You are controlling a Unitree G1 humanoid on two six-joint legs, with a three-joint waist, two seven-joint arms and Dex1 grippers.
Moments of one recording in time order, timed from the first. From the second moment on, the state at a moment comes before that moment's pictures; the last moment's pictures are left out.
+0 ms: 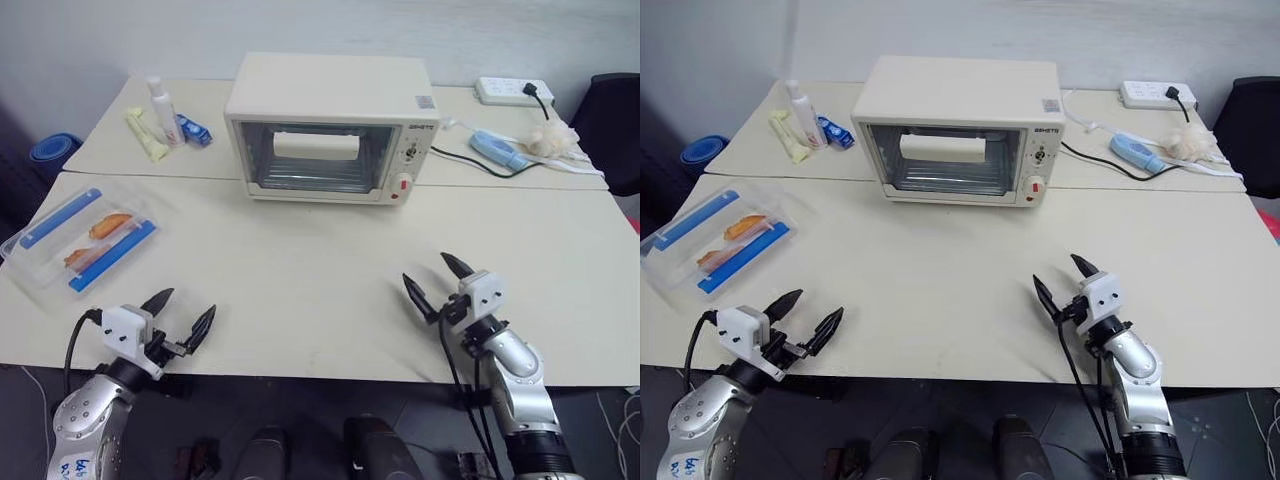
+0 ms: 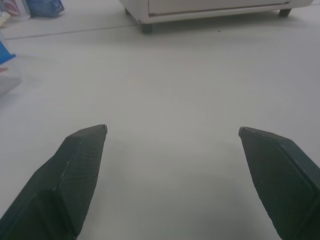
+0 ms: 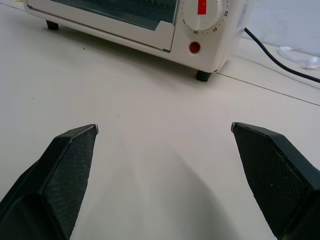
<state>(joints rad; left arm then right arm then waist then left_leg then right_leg) 0.23 0.38 0.35 -0.22 -0.34 0.00 -0.50 -0.08 -0.31 -0.11 0.14 0.20 -0.28 0.55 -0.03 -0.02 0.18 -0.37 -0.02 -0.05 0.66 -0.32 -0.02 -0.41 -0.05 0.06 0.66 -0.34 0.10</state>
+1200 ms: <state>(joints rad) -0.23 0.66 0.42 -0.22 -0.87 0.52 -0.76 -0.84 -0.27 0.04 0.21 0.33 0.33 0.71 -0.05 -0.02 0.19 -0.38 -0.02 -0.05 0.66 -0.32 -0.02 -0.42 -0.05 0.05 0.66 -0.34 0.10</state>
